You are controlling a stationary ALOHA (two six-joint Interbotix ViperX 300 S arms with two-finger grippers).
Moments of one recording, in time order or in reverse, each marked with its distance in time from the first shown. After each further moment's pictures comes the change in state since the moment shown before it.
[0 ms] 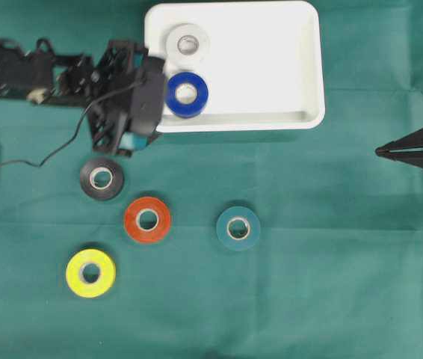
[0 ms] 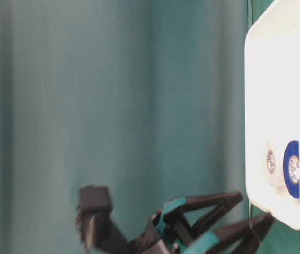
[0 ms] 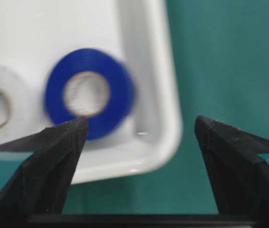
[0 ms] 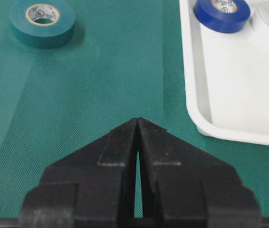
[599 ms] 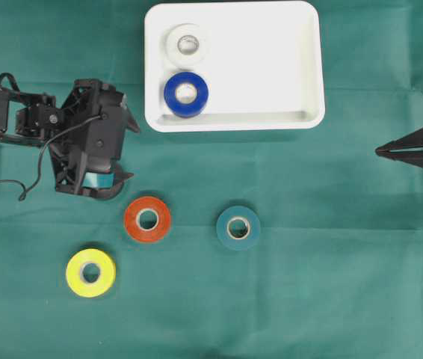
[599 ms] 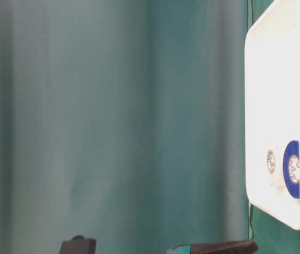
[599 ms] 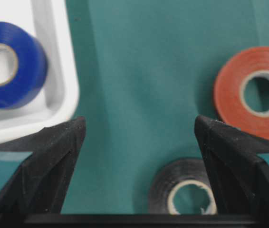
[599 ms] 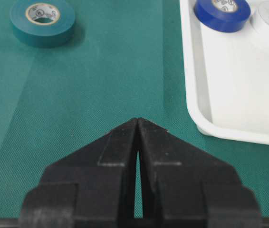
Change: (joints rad) left arm -0.143 -0.146 0.138 0.000 0.000 -0.198; right arm 0.000 0.000 0.002 0.000 0.000 0.000
